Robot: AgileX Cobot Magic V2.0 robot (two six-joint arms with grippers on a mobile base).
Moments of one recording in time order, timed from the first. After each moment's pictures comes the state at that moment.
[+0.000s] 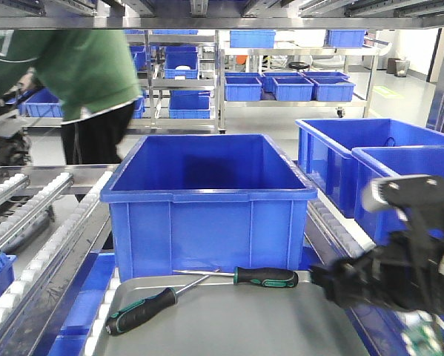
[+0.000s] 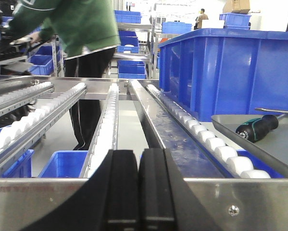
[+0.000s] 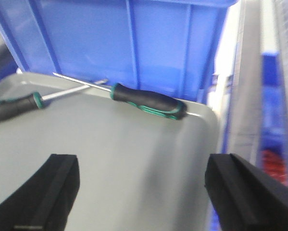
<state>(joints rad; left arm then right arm) -0.01 -0.01 0.03 -0.18 0.07 0.11 0.29 1.15 -0.94 0.16 0.45 -0.11</state>
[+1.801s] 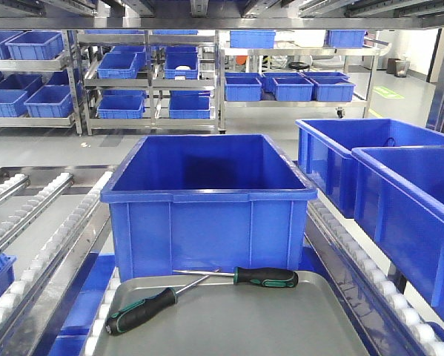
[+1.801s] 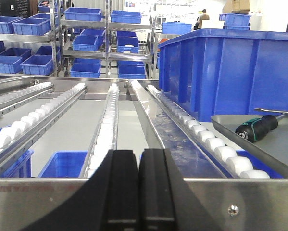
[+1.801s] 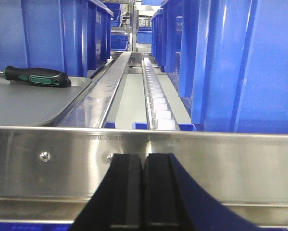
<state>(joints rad) -0.01 -0.01 0.03 -0.18 0.07 0.11 0.00 -0.01 0.03 0.02 0.19 -0.07</state>
